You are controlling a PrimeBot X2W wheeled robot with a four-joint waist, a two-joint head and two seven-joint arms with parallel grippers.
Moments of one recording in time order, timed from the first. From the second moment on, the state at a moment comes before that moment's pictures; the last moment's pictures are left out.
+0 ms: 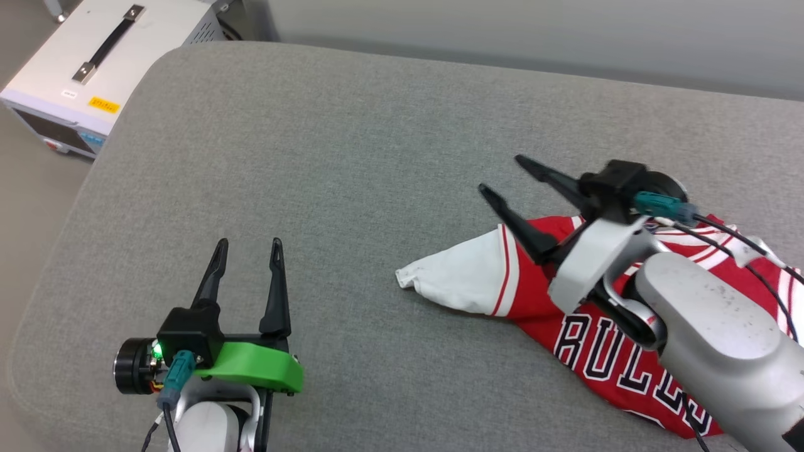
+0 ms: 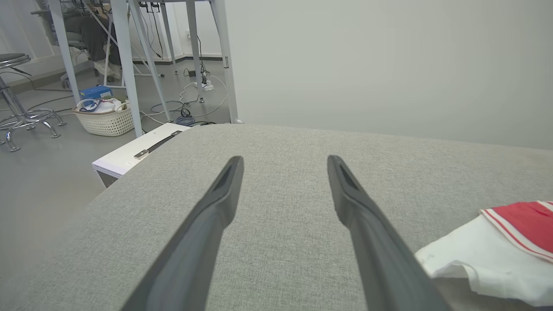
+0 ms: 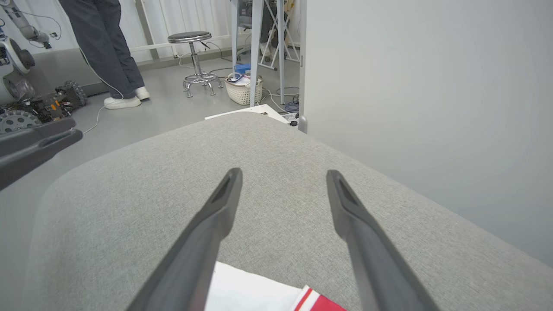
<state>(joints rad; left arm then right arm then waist) -0.10 0.06 -0.06 0.09 -0.11 0.00 -0.26 -0.73 -0.41 0.90 0.36 0.71 0.13 -0.18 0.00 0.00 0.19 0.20</state>
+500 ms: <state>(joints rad) -0.22 0.16 -0.06 0.16 -0.13 -0.11 -0.25 -0.26 -0.24 0.22 0.13 0.30 0.13 -0.25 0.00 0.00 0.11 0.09</state>
